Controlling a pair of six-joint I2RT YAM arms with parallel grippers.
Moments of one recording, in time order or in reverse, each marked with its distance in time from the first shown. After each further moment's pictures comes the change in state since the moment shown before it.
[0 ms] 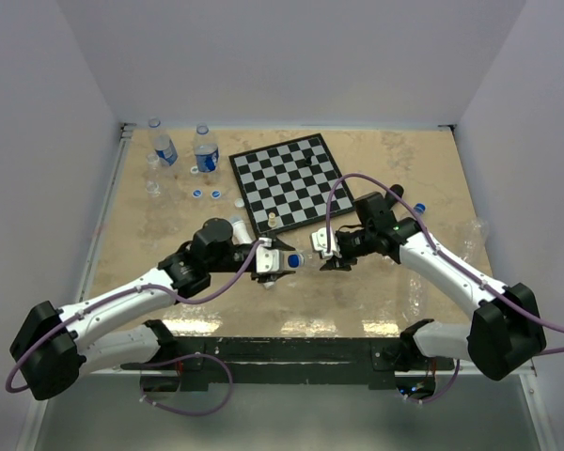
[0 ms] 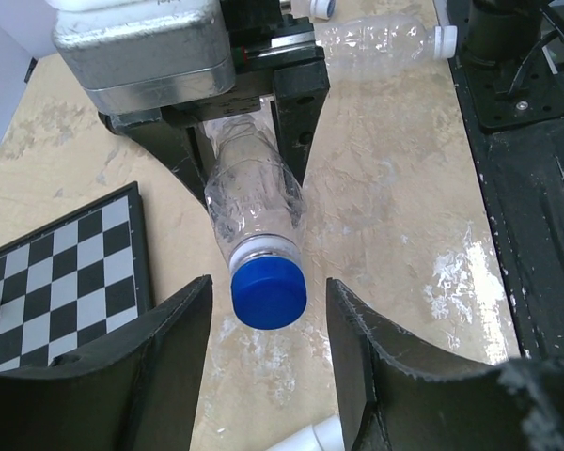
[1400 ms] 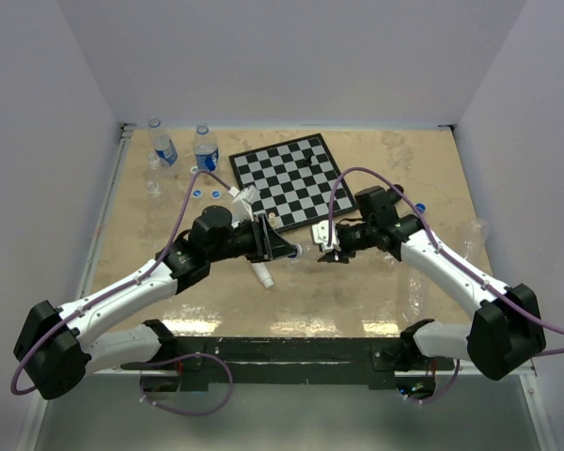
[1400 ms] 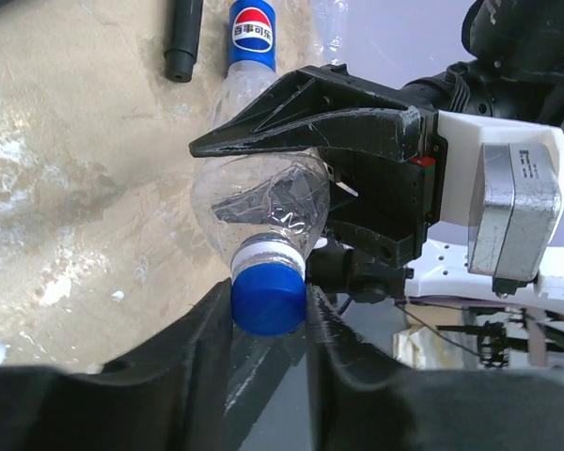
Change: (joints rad) left arm 0.075 0.033 0.085 -0.122 -0.256 -1.419; right arm -0.010 0.001 0.030 0.046 -0.005 0.021
